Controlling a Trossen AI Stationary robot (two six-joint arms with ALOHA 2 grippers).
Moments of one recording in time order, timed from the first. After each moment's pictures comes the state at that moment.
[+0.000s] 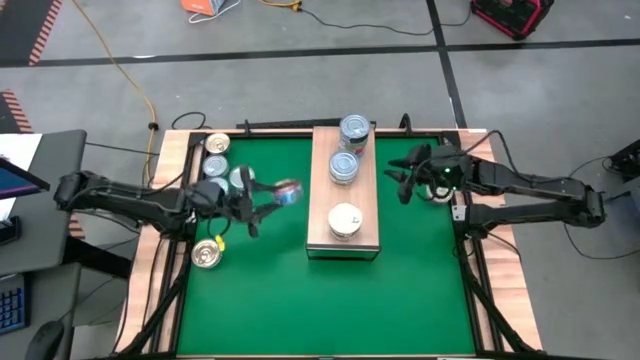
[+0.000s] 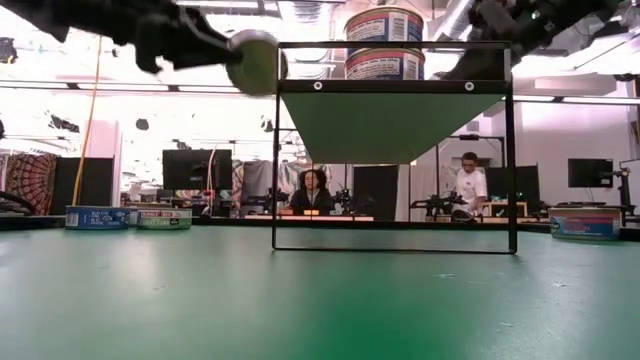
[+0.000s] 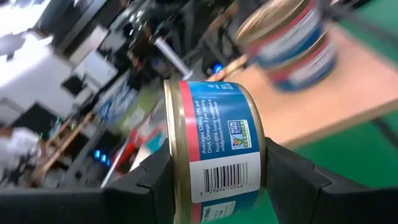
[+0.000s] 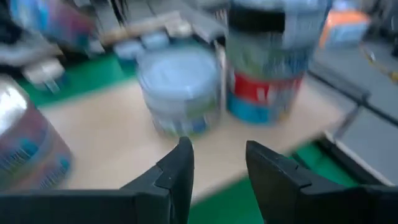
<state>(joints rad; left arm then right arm) -0.05 0.87 0.51 0.30 -0.33 0.66 -0.25 0.82 0.73 -0.35 0.20 0.15</state>
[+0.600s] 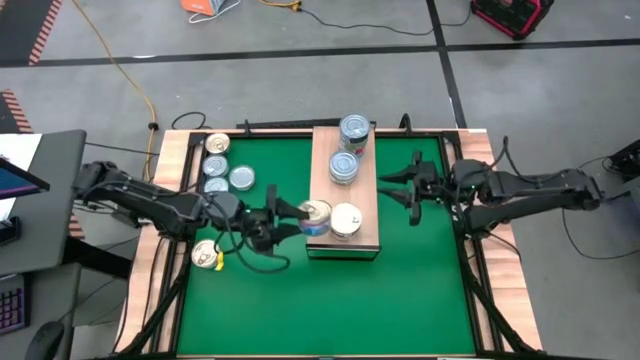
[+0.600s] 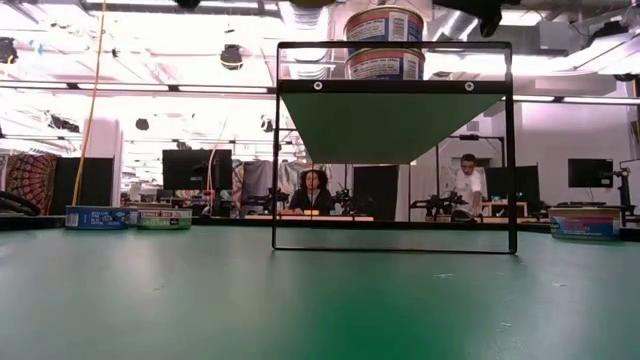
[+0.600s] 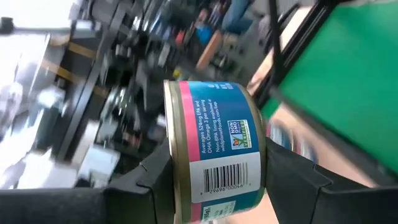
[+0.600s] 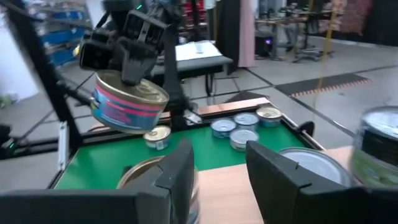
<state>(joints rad) -0.23 1.17 0.85 0.30 -0.27 1.03 0.03 0.78 0.73 -0.02 0.19 0.11</state>
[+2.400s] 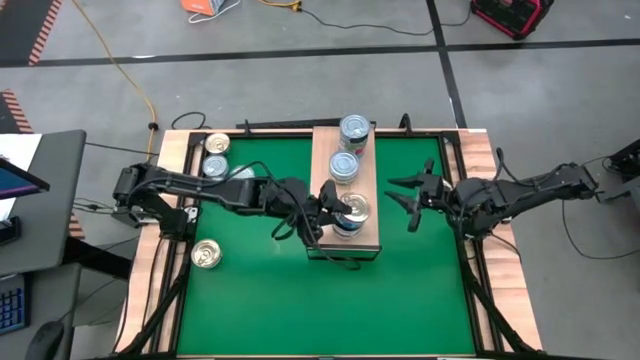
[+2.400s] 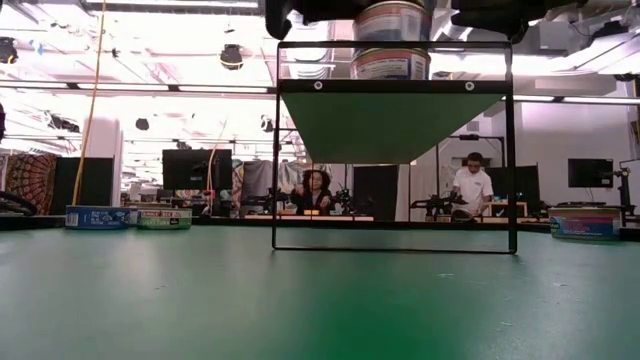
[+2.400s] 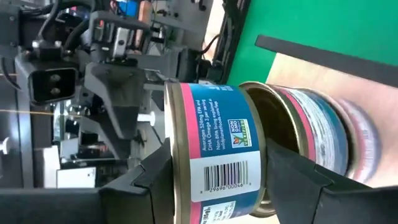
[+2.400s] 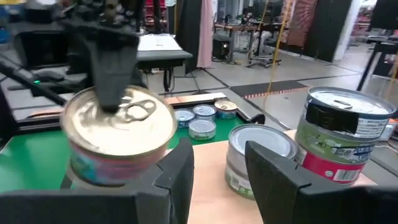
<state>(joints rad) -0.09 1.59 1.39 -0.17 -0.12 1.29 0.23 0.71 0.61 0.01 0.57 0.03</state>
